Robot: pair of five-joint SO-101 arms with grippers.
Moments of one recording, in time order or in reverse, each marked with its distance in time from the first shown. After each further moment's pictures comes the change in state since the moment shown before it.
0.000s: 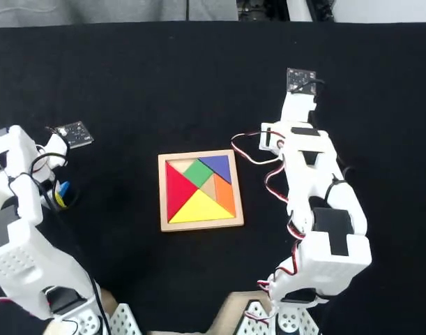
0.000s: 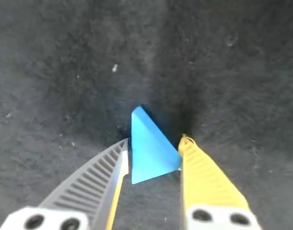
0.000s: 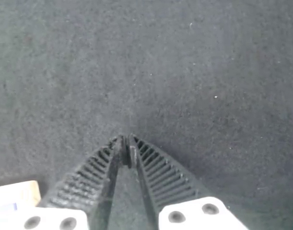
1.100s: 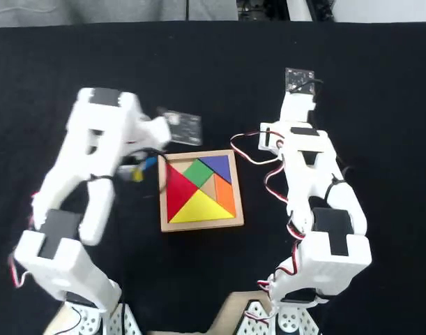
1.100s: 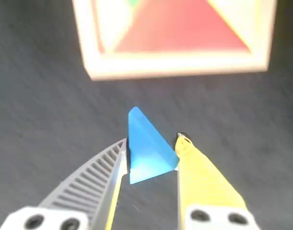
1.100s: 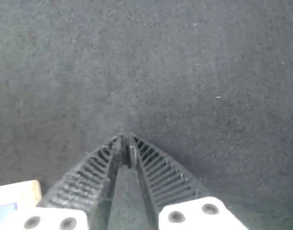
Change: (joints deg) left arm 40.2 -7.8 -12.1 14.0 4.3; right arm 0.4 0.0 0.0 0.0 0.0
